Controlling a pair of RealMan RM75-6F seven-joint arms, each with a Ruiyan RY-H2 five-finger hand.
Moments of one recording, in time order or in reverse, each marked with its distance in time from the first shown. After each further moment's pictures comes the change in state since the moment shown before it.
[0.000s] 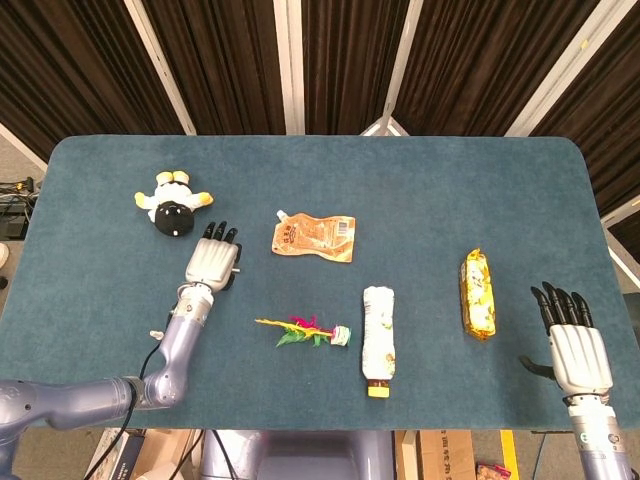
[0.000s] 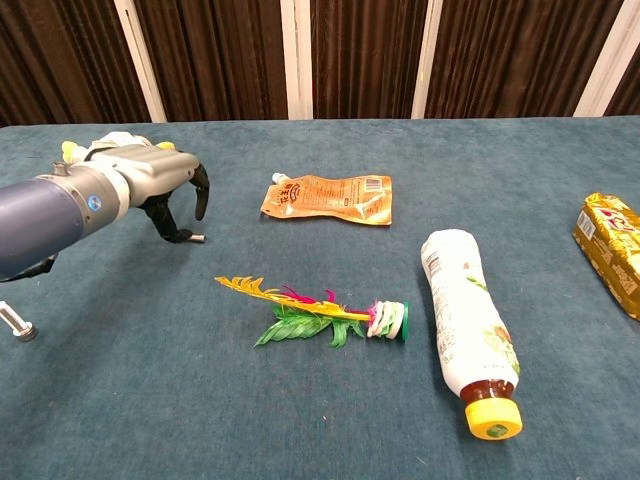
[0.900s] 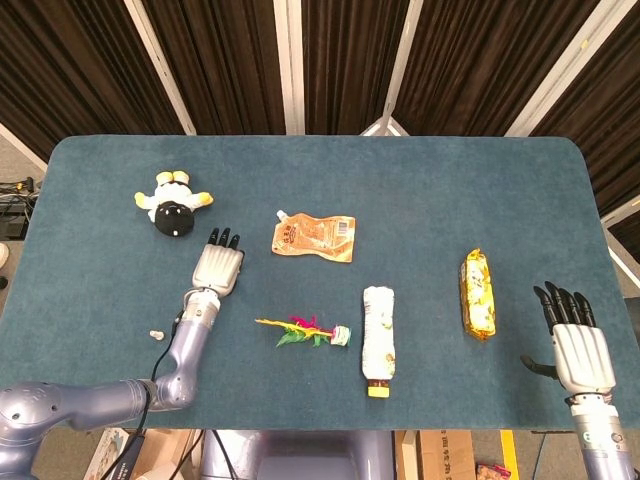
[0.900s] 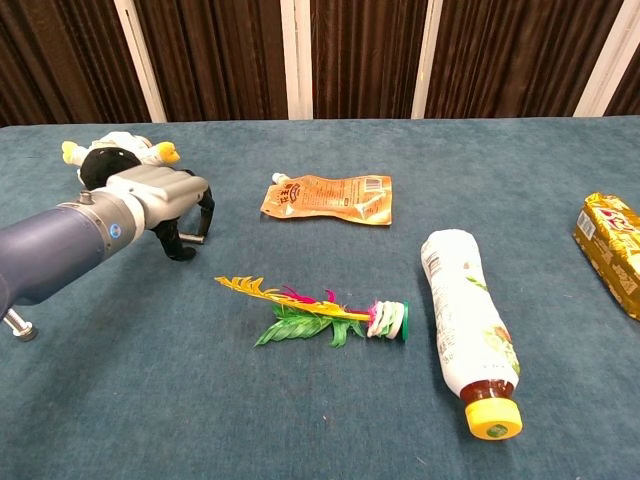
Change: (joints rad) left arm -0.017 -0.092 0.028 0.114 -0.017 0.003 0.054; right arm 0.002 0.007 0.003 0.005 0.010 -0.010 0.029
